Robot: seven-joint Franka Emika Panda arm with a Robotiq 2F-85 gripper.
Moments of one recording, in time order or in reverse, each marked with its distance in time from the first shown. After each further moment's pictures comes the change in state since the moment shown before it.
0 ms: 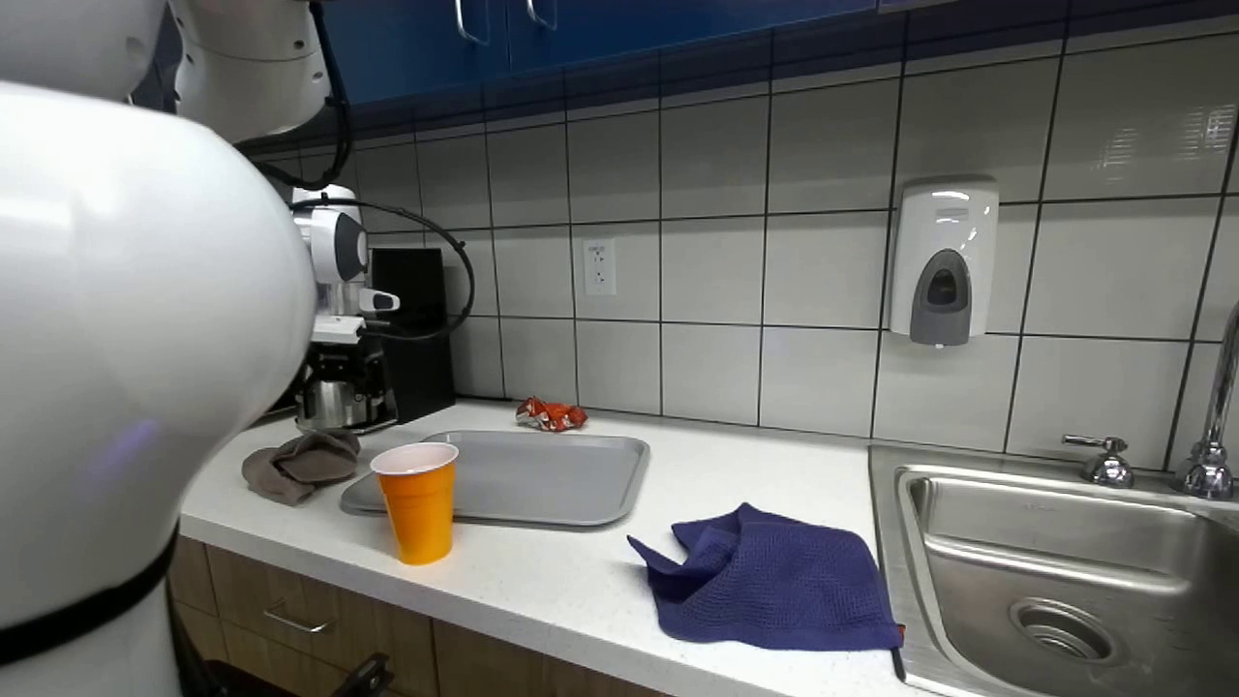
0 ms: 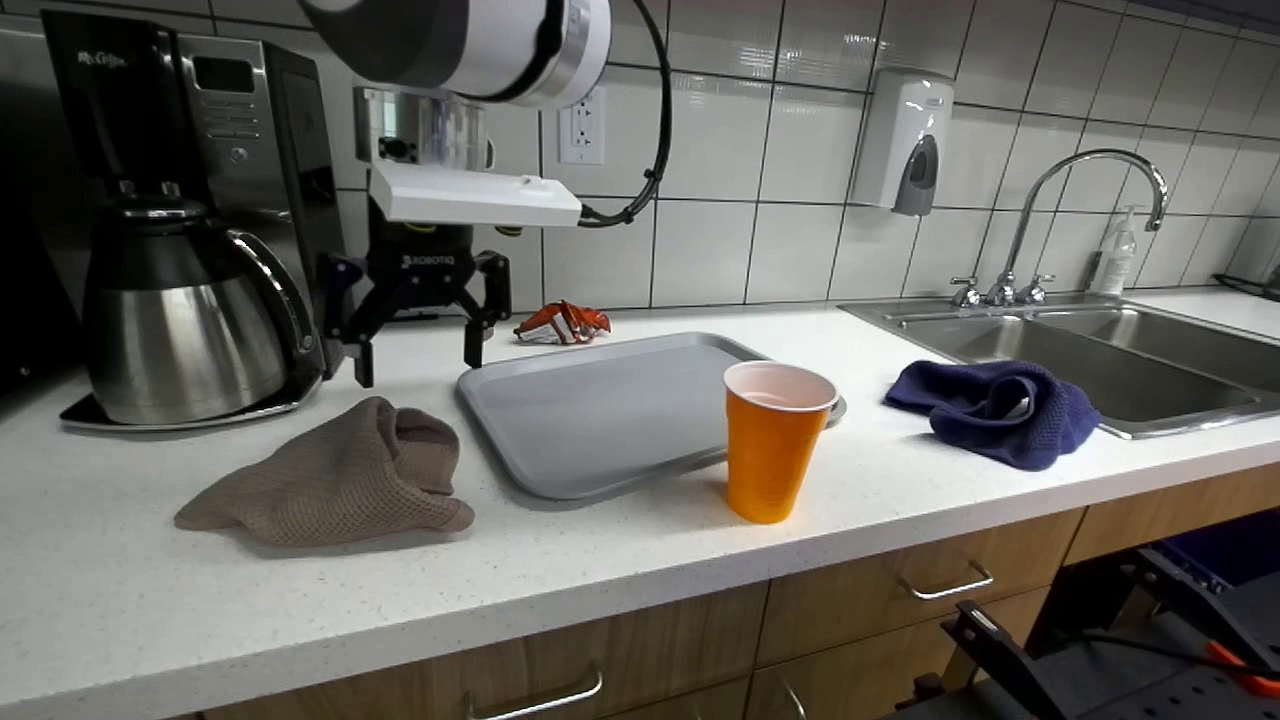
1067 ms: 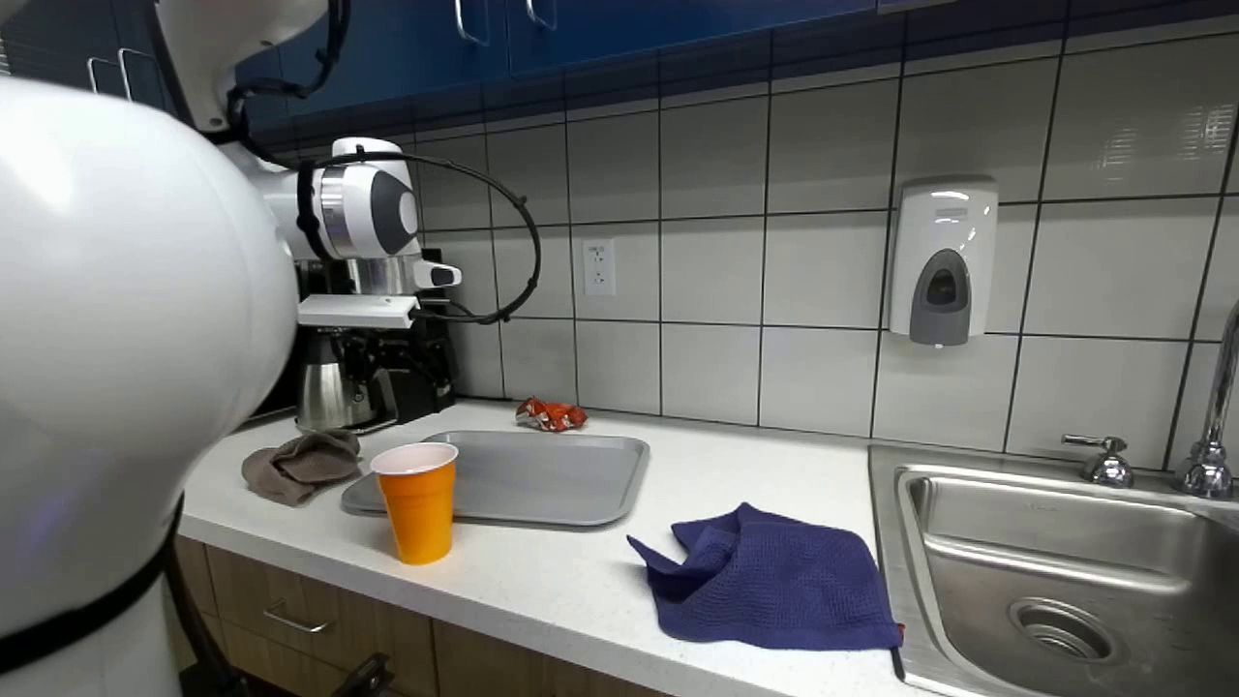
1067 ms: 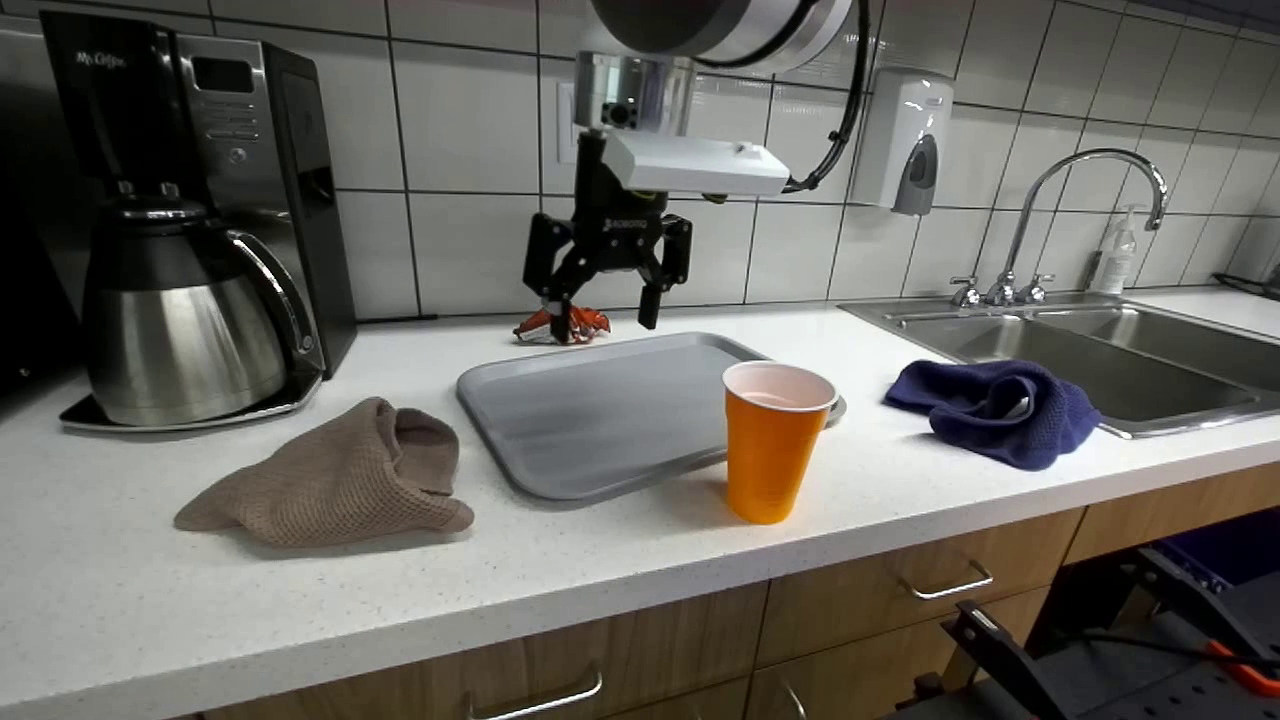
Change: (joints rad) arm -0.156 -0.366 -0.037 -0.459 -0.002 0.156 0.000
